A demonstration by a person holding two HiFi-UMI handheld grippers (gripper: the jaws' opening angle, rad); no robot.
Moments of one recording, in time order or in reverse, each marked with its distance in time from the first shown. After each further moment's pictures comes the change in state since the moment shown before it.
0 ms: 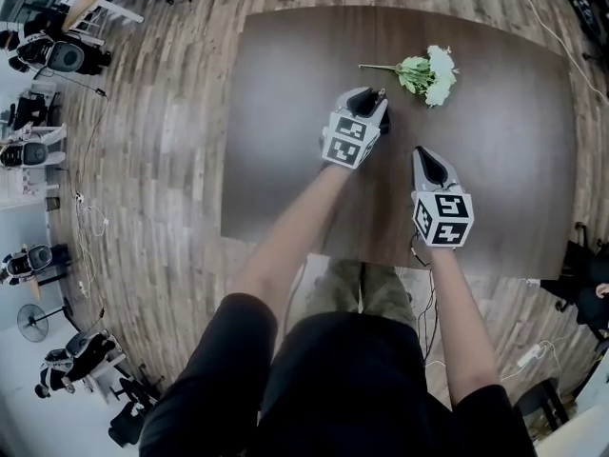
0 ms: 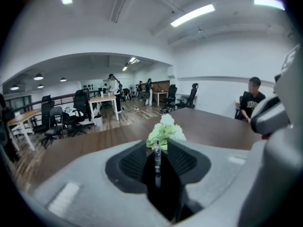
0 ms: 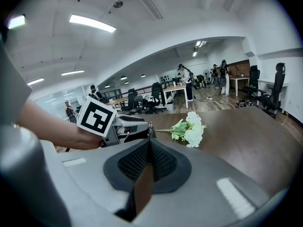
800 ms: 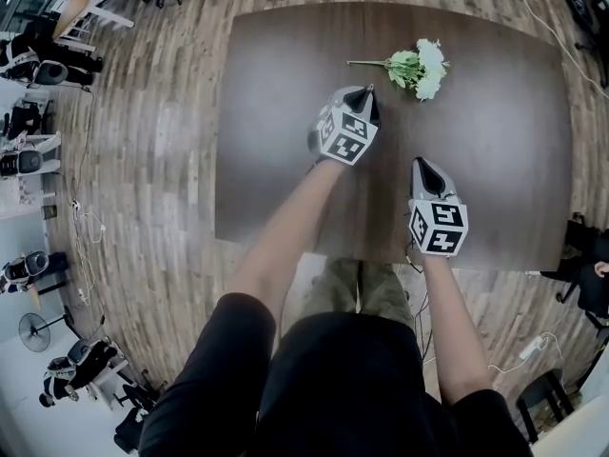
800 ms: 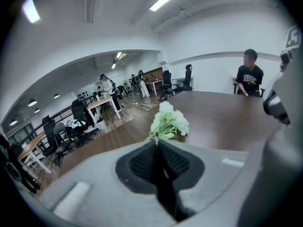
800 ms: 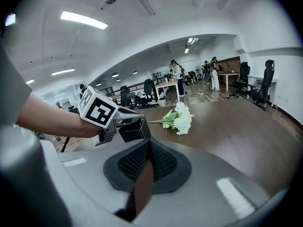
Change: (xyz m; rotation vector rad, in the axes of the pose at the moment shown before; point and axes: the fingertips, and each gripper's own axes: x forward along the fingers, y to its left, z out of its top) left arm 0.014 -0.005 -0.018 0.217 0.145 0.036; right arm -0.022 -0.017 -0.037 0.063 0.045 -0.083
